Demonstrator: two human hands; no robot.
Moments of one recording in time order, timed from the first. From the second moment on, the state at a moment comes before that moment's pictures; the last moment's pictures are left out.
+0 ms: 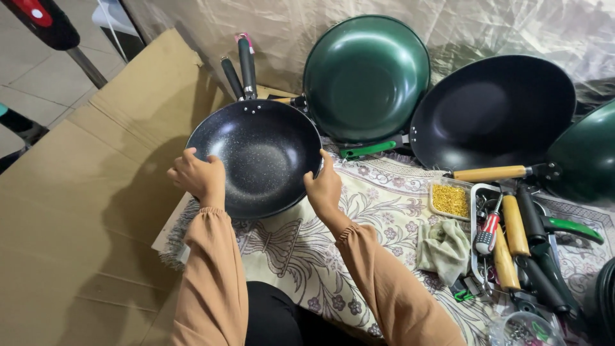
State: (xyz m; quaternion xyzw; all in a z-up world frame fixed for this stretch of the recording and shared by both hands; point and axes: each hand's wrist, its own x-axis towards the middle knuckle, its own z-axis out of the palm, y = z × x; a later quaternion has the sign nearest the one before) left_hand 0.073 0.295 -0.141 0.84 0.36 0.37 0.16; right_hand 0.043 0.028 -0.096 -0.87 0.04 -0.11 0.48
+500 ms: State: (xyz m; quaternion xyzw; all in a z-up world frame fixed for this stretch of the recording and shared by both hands) left_hand 0.072 0.214 -0.107 0.93 0.32 0.15 0.12; right_hand 0.037 0.003 -0.118 -0.91 -0.05 -0.01 0.42
